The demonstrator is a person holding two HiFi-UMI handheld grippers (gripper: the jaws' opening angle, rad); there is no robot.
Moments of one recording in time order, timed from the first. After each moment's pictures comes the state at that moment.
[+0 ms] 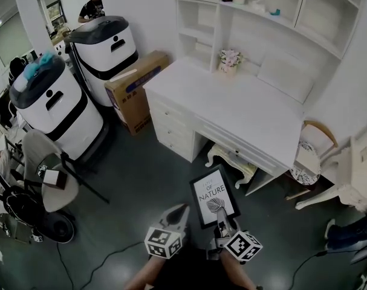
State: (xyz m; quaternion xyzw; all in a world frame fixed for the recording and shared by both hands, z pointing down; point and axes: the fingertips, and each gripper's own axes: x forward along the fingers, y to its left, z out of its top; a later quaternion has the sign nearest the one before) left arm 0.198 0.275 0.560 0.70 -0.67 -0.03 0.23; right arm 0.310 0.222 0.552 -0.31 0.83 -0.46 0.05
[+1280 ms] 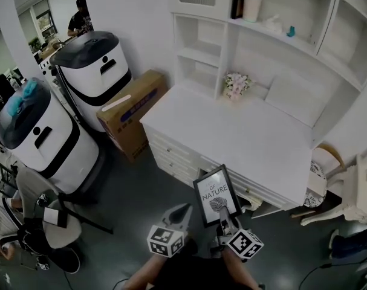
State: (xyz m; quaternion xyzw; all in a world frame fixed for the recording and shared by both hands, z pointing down) left arm 0.049 0.105 0.534 0.74 -0.64 -0.02 0.22; right arm 0.165 0.055 0.539 -0.34 0.82 -0.46 0.07
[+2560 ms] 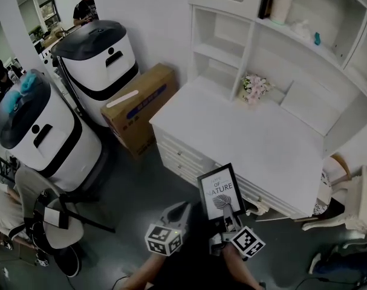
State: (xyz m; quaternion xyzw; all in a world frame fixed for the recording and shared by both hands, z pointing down) left arm -0.035 0.082 0.551 0.71 -0.66 -0.04 0.25; right arm 0.098 0.016 0.556 -0.36 0.78 -0.50 0.08
